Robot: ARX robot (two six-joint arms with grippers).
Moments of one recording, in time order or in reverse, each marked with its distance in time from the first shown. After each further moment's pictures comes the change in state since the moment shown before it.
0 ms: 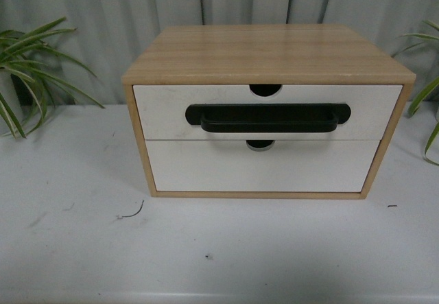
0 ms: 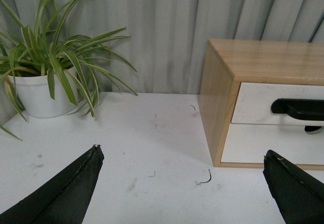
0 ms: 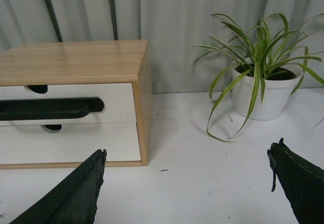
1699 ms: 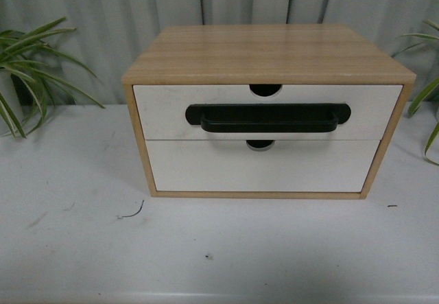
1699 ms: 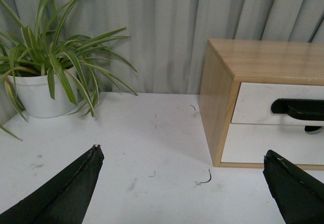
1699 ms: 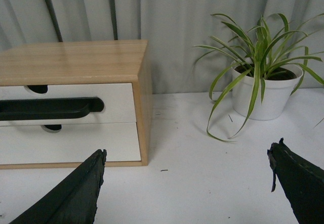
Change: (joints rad) left arm 0.000 0.000 0.000 0.000 0.000 0.000; right arm 0.000 0.000 0.000 0.000 0.000 0.000
